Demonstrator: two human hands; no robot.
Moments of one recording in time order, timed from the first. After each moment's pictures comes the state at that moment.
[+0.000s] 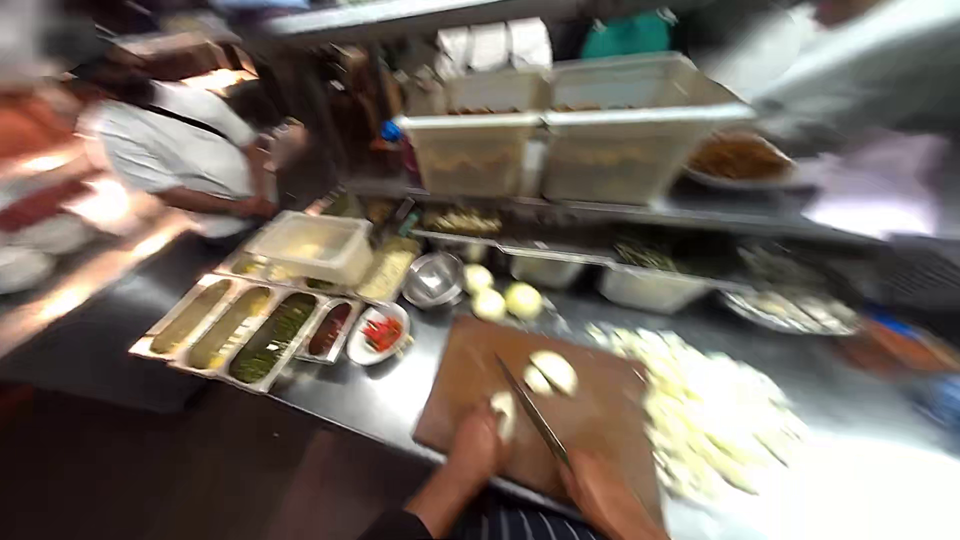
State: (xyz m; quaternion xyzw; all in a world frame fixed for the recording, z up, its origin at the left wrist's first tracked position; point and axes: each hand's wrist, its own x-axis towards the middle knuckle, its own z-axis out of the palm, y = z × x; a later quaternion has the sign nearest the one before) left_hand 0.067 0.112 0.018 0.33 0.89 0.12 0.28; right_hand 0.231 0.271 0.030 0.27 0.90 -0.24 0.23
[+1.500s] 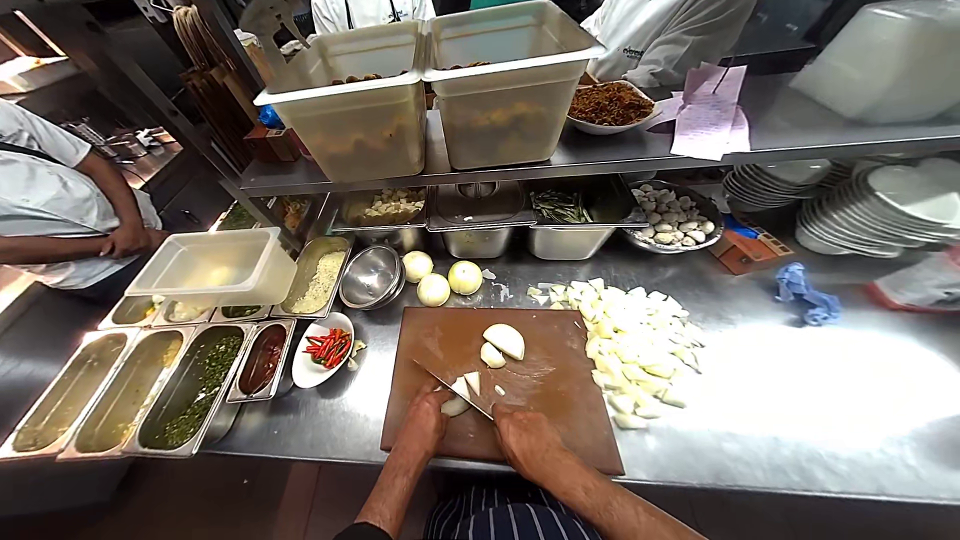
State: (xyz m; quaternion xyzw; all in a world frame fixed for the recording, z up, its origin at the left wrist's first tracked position) left_hand 0.018 0.105 -0.001 0.39 0.86 0.13 0.31; right_hand 0.183 0.243 0.050 0.23 0.90 -0.19 0.31
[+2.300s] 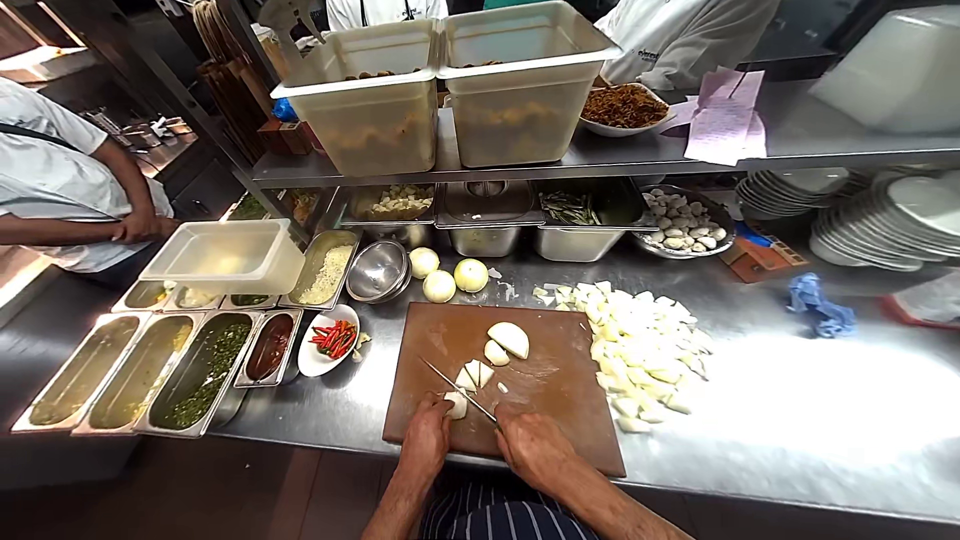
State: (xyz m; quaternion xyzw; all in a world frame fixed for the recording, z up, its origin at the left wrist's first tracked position) left_hand 0.049 0.080 -0.017 0.35 0.88 0.20 0.25; right_hand 0.197 0.245 0.063 0.19 0.92 -0.22 0.26
